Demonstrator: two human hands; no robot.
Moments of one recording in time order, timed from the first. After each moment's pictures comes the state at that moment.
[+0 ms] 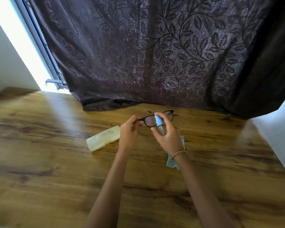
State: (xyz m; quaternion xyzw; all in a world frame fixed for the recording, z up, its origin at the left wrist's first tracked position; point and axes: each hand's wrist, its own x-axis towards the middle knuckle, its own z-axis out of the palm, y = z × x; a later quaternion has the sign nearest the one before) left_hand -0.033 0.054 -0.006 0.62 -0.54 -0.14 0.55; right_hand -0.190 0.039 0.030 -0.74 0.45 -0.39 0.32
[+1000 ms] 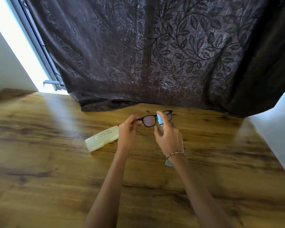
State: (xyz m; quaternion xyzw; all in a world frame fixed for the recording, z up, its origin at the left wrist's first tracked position) left_hand -0.033 0.056 -0.007 0.60 -0.54 -0.15 0.57; right_hand -0.186 0.051 0.038 -0.77 0.53 -0.32 0.12
